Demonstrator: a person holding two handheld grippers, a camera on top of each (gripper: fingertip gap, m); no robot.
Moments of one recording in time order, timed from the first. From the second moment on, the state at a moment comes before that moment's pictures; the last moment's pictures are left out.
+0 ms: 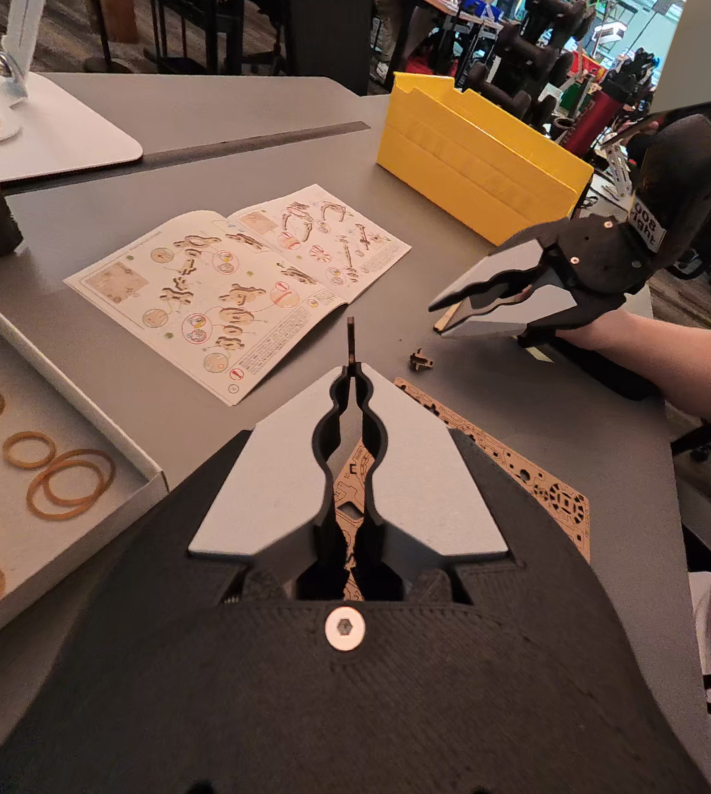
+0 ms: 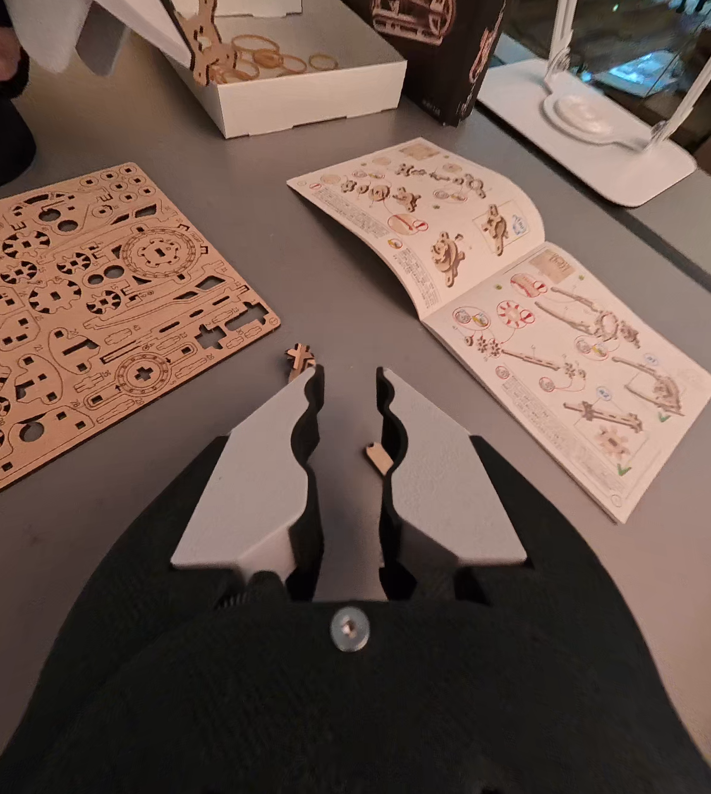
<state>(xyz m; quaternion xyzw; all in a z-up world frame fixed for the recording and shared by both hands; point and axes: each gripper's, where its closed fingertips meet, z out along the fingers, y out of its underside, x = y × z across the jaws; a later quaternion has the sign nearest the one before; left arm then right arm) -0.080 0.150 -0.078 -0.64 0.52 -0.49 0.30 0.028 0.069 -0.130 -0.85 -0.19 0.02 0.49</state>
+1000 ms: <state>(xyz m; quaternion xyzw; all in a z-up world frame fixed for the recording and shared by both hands) -0.076 0.150 -0.089 -0.66 0.50 -0.49 0.28 0.012 0.066 -0.155 -0.88 -0.19 0.08 0.43</state>
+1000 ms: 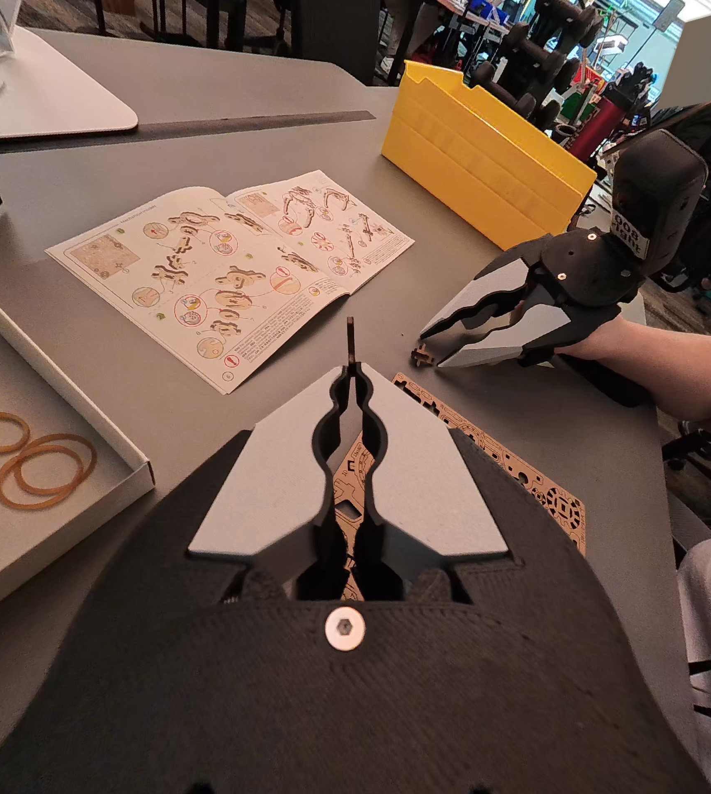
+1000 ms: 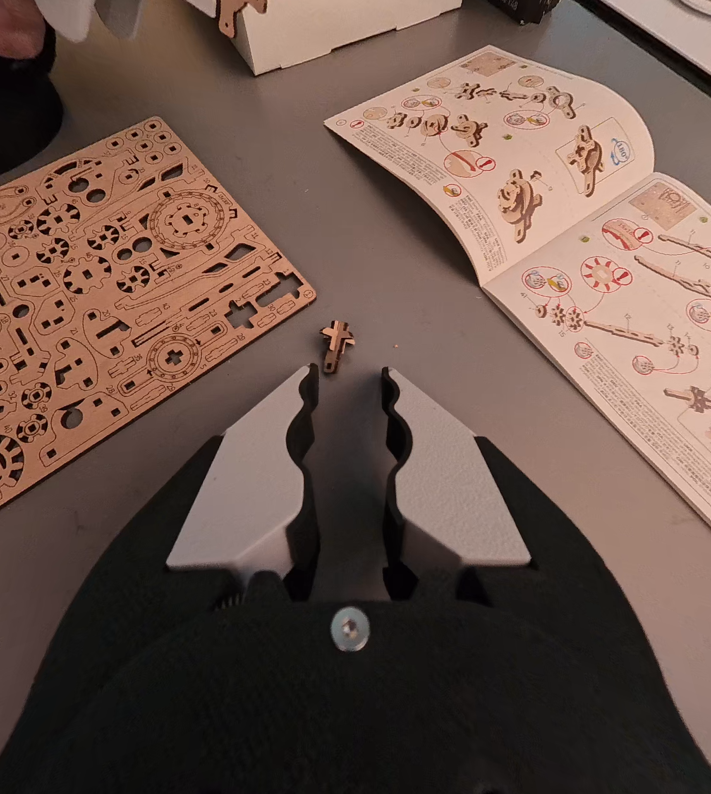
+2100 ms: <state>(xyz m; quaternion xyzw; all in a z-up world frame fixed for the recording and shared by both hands) -0.078 0.152 -0.087 -0.66 0.47 -0.54 0.25 -0.002 0.052 -0.100 -0.79 -0.22 0.18 0.55</state>
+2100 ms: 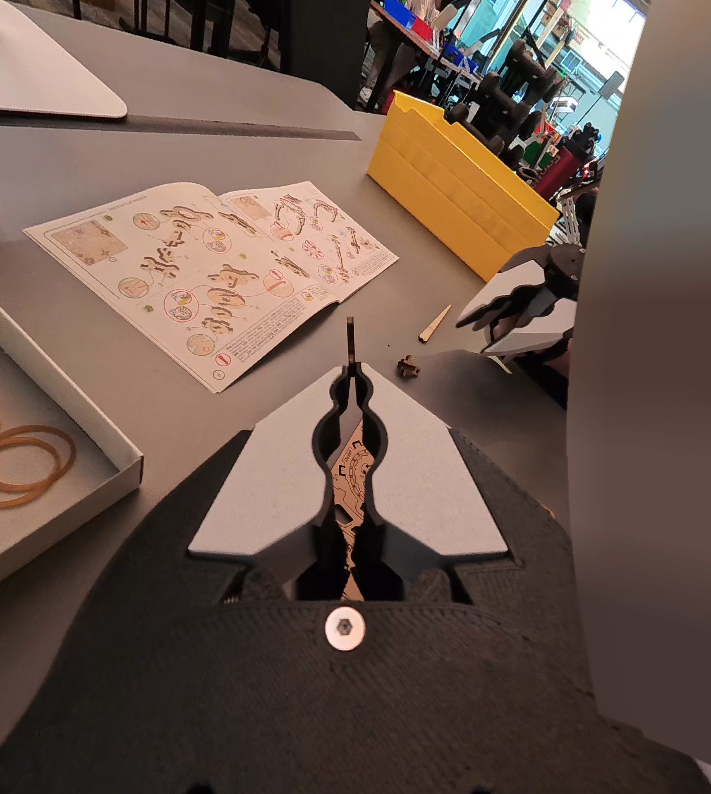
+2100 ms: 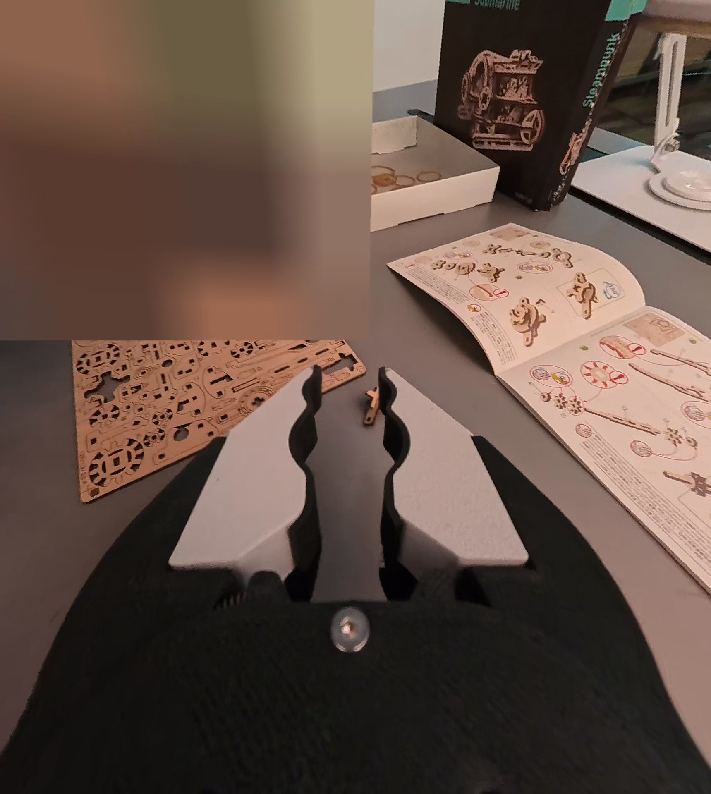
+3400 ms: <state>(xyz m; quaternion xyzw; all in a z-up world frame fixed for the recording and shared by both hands) -0.080 0.124 -0.061 -0.58 0.40 -0.71 0.08 -0.064 0.128 -0.056 -0.64 -0.47 0.00 0.61</state>
